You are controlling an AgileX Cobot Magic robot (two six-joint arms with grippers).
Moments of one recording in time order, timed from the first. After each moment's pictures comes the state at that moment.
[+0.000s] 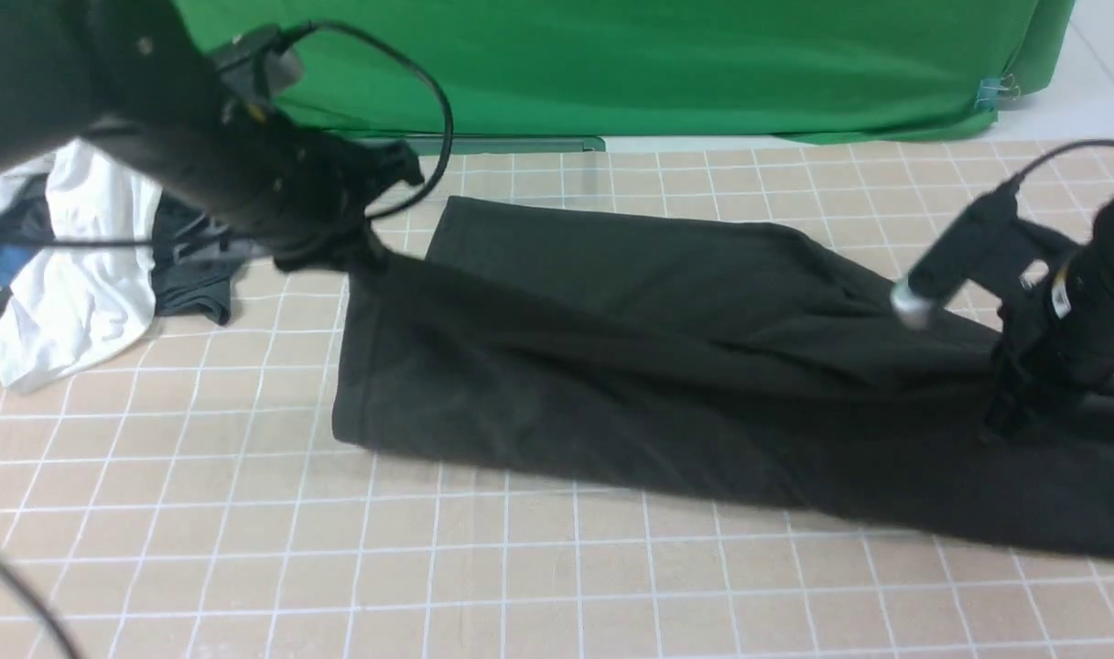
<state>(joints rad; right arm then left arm) 0.21 1.66 -1.04 -0.37 0.72 -0.18 -0.22 1.72 -1.38 -0.20 0.75 -0.29</state>
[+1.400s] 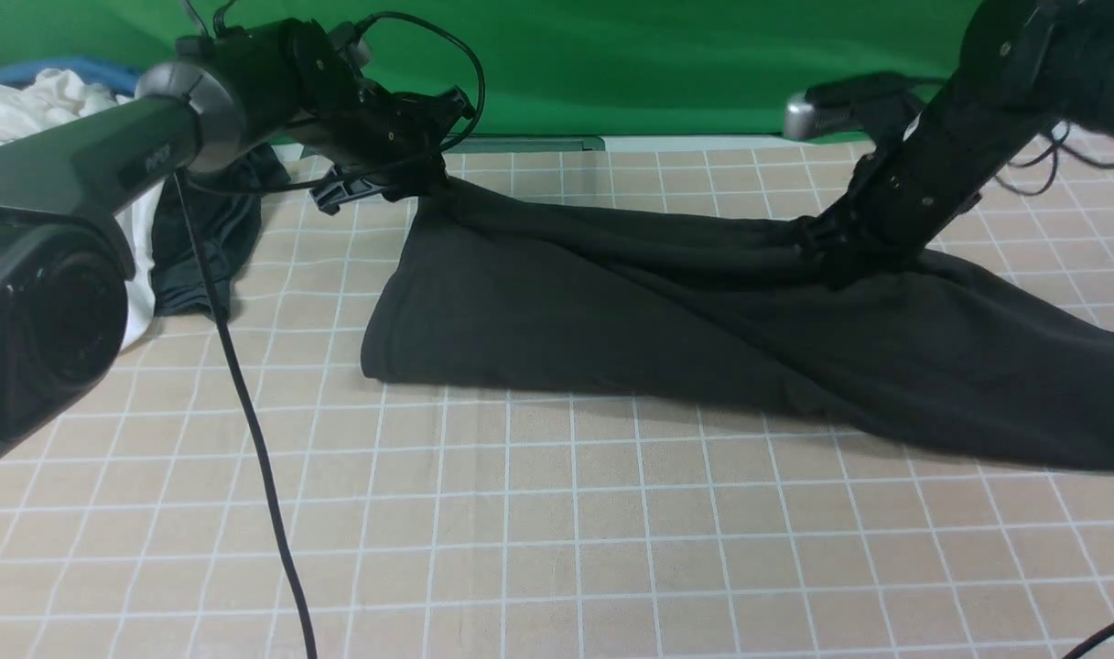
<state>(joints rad) 0.17 2.11 -1.67 0.21 0.92 -0.23 -0.17 2.33 -1.96 -0.29 0.57 -0.35</state>
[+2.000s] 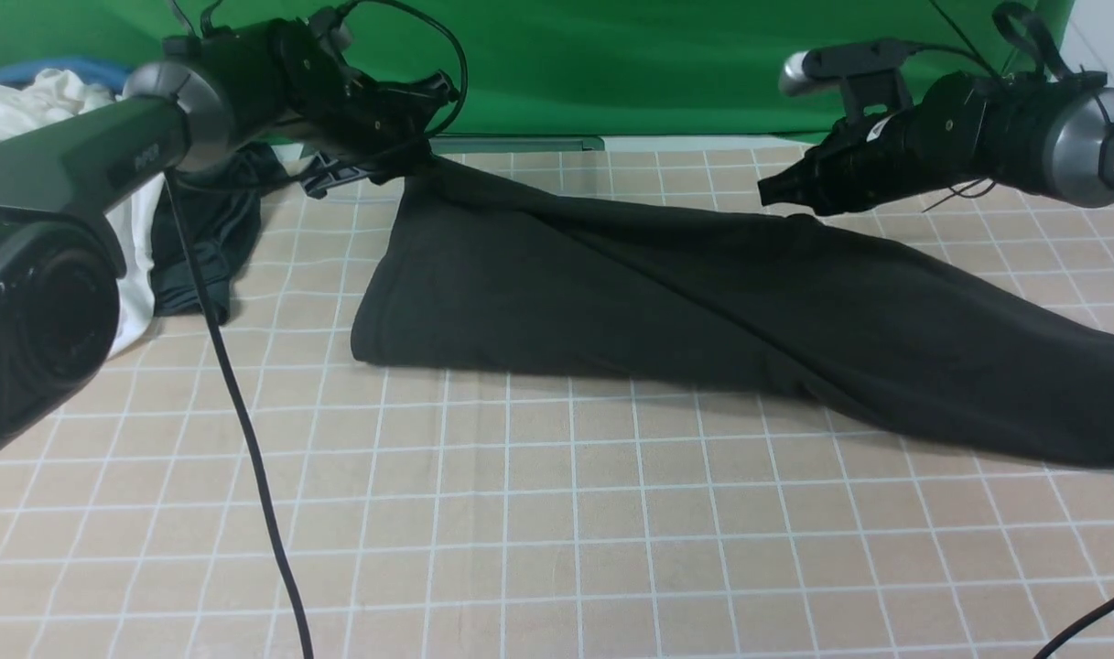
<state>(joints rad) 0.17 2.22 -1.67 0.23 0.34 -0.17 -0.15 2.33 -1.96 -0.28 0.47 -0.34</state>
